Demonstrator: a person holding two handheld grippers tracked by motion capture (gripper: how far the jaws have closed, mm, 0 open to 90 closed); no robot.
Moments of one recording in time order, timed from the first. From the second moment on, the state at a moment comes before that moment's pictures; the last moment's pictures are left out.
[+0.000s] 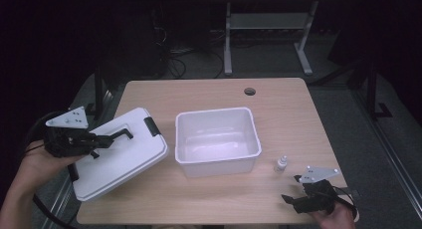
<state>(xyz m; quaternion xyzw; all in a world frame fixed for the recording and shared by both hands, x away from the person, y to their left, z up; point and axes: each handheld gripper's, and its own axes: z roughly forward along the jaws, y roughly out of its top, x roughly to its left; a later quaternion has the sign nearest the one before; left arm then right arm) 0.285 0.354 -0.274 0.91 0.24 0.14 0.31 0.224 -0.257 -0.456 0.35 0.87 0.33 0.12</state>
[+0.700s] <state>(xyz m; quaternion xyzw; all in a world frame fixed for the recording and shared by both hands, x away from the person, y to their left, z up) 0.287 0.360 -0.333 0.91 0.27 0.13 0.29 0.224 -0.256 -0.458 0.35 0.87 0.32 0.12</state>
